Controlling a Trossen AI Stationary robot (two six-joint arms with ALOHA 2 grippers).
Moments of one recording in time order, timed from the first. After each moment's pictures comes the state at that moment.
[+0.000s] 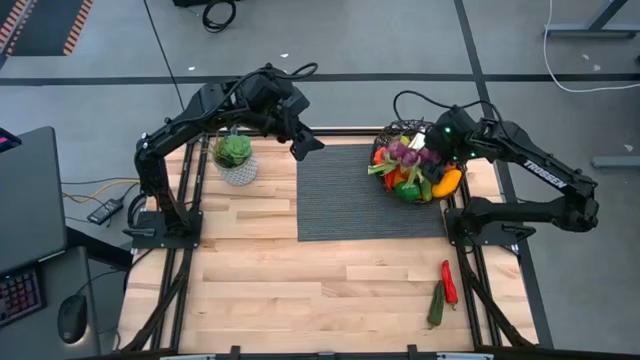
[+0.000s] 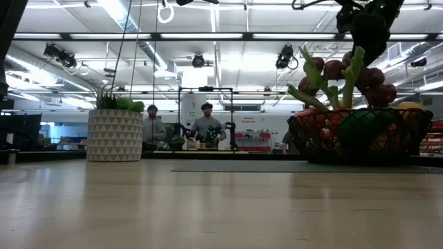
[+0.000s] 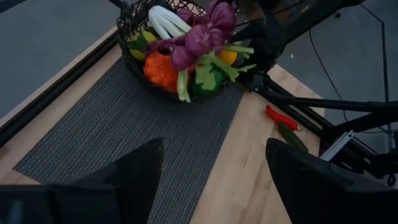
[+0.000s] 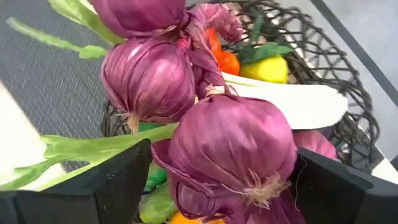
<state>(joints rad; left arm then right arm) 0.31 1.77 2.27 -1.17 0.13 -0.39 -0.62 0.93 1.11 -1.22 0.07 0.00</state>
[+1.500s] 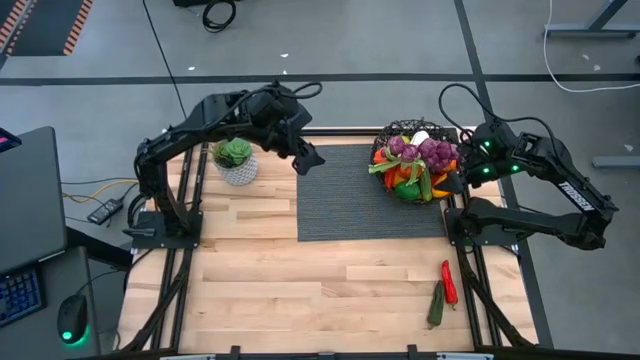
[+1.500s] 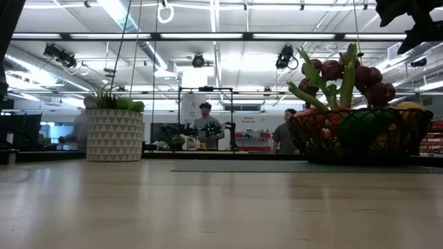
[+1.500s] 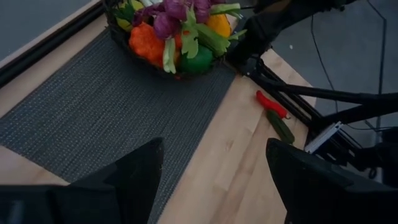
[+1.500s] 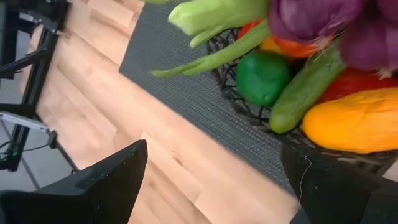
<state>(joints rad) 0.21 1.77 2.27 -1.22 0.10 -0.52 -0.62 0.67 1.11 -1.41 -0.31 0.59</state>
